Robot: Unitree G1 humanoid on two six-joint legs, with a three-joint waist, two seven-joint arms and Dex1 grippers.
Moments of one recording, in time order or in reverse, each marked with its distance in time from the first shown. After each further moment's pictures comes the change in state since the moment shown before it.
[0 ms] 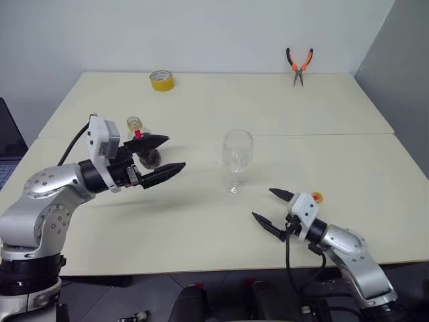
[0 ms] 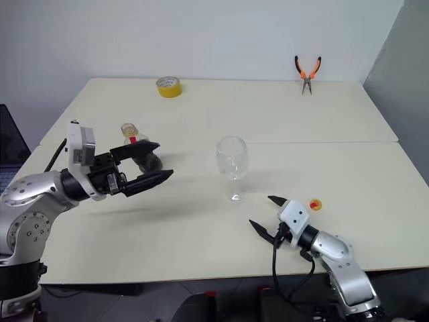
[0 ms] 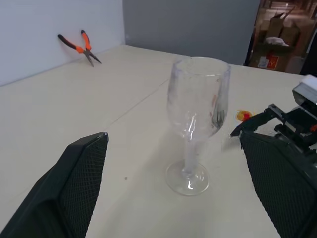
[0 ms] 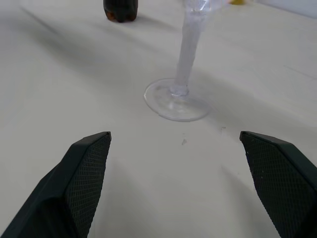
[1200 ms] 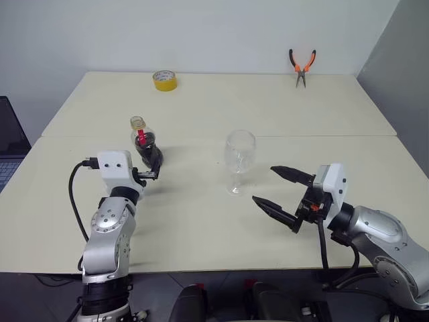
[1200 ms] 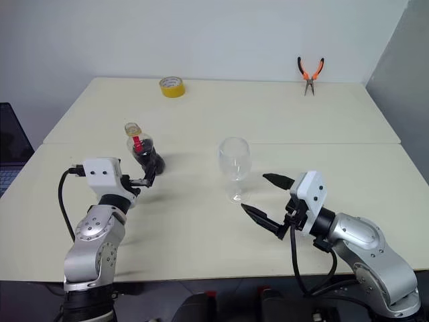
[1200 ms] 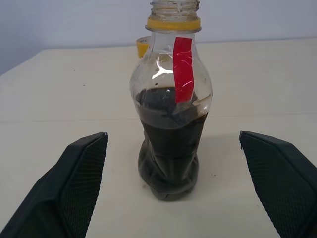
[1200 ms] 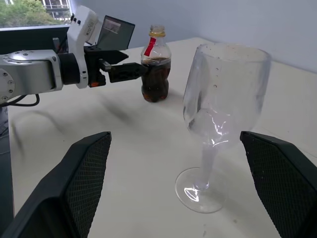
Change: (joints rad) left arm 0.104 -0.501 -0.045 0.046 0.529 -0.166 0.883; right arm -0.098 -0.112 -0.148 -0.391 0.384 0.408 -0.056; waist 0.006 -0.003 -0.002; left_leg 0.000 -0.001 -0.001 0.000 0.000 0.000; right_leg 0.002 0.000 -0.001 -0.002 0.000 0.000
